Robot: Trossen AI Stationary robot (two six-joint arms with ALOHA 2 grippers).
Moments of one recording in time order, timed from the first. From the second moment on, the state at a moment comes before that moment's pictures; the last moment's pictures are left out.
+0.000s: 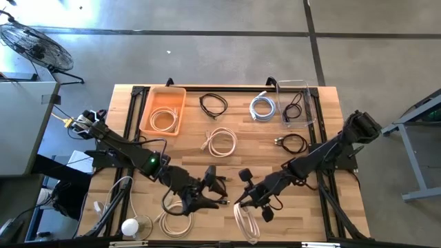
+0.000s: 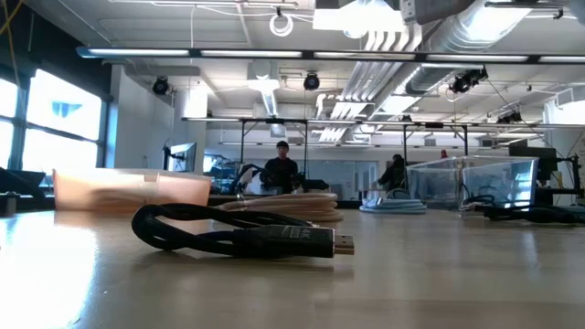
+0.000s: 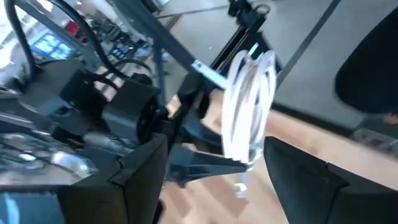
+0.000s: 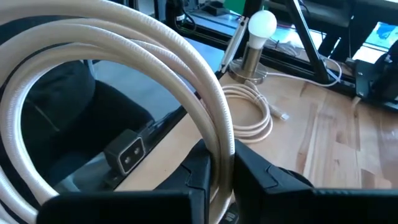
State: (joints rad) left arm -0.52 1.52 1.30 -0.06 -0.15 0.70; right arm 0.52 1.54 0.93 0.26 0.03 -0.08
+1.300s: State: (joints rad) left arm -0.52 1.52 1.30 -0.08 -0.19 0.67; right arm 0.53 1.54 1.06 0.27 0.63 -0.47
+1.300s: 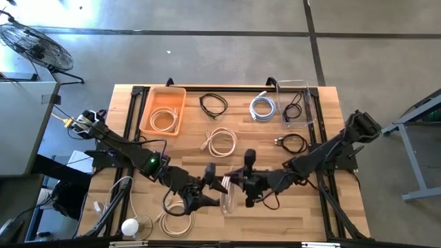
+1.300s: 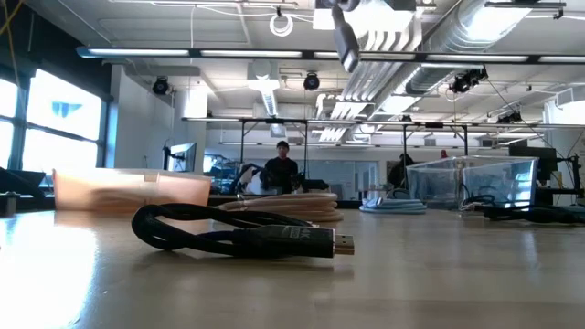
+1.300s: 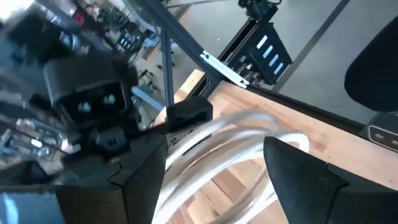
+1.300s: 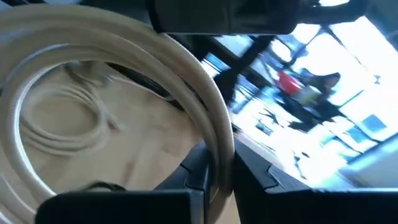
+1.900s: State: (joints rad) left arm -0.52 1.52 1.30 -0.12 -0.29 0.62; right arm 0.67 1.54 1.09 0.11 1.15 -0.44
